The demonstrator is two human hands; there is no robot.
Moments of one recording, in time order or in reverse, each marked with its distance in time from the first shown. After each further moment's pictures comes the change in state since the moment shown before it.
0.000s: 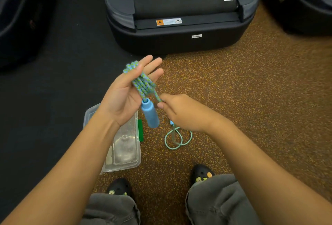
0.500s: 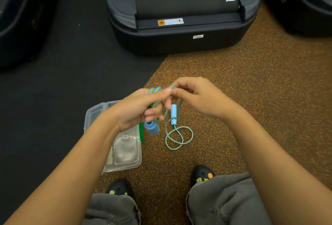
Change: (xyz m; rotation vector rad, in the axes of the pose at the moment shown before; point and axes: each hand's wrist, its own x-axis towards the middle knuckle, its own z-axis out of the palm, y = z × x) left_hand -0.009 -0.008 0.003 0.579 -0.233 -0.307; right_hand -0.003 0.018 -0.029 0.309 0.184 -0.013
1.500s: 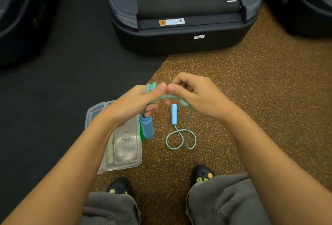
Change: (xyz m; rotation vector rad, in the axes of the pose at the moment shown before) left_hand -0.004 0.000 -0.010 0.358 0.138 0.050; right_hand -0.003 -0.011 0.003 0.003 0.102 0.026
